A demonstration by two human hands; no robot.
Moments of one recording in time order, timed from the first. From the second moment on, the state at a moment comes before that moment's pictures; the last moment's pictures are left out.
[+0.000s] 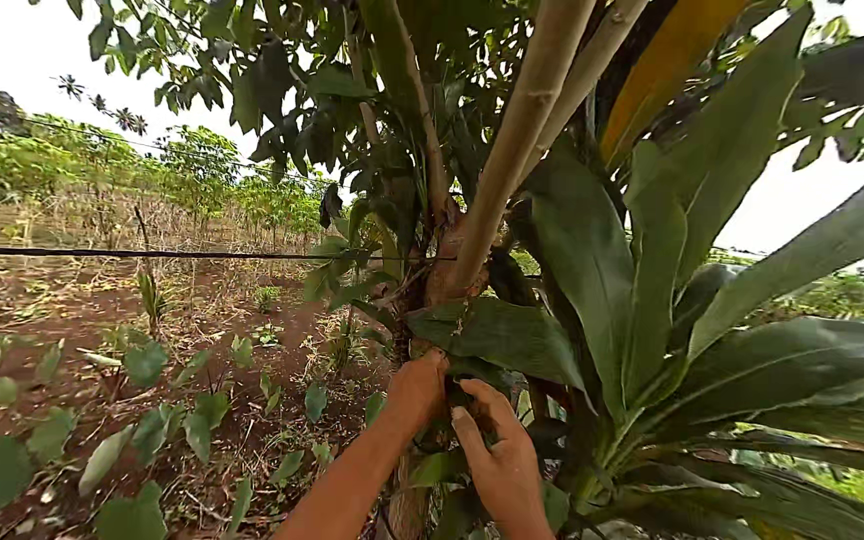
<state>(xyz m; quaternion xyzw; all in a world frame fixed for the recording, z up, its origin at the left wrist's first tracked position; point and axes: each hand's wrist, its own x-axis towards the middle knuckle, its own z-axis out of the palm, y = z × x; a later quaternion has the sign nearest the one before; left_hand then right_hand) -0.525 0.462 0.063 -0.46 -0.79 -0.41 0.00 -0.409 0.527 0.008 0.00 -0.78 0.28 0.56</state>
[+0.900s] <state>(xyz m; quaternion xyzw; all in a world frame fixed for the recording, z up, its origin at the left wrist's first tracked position) -0.591 0.404 0.184 -0.41 -0.85 -0.24 0.23 -0.492 0.607 0.248 0.03 -0.77 0.51 0.39</state>
